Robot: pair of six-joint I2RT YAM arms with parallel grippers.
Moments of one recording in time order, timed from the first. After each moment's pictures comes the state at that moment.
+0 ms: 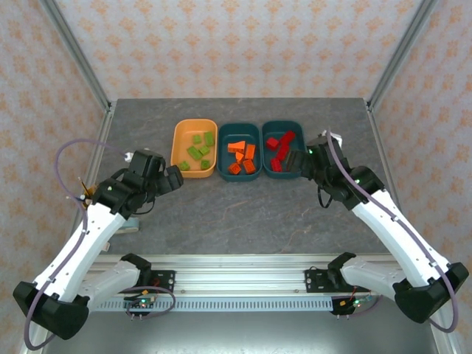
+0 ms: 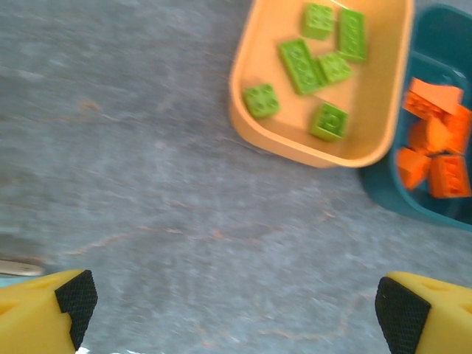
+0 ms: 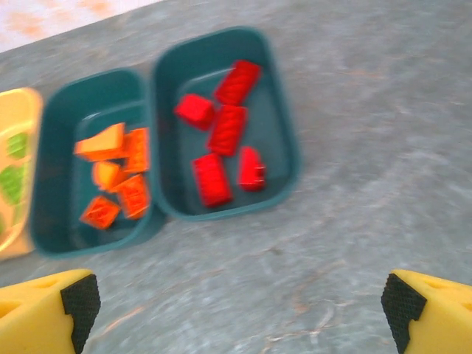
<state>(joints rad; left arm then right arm) -0.35 0.95 0.99 -0.99 -0.30 -0.71 0.52 1.05 1.14 -0.92 0.39 0.65</state>
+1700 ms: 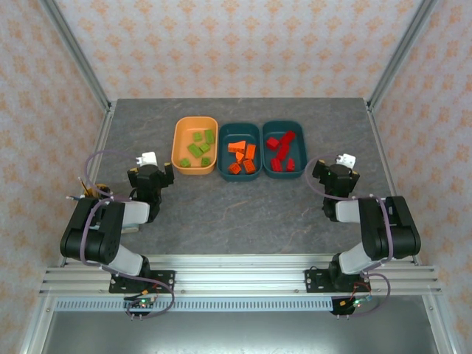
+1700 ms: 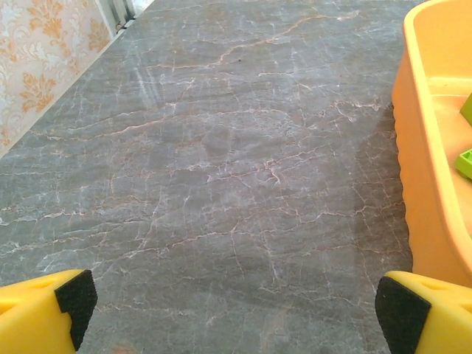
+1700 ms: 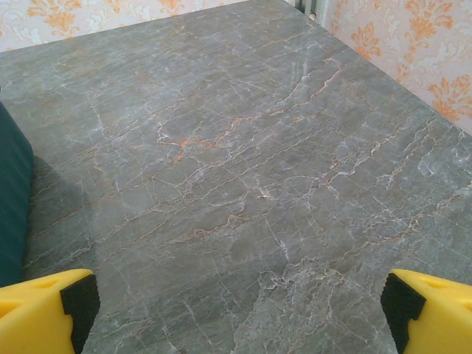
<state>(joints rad) -0.06 1.50 0.39 0.65 -0.38 -0.10 0.04 1.51 0.38 0.70 0.34 0.22</state>
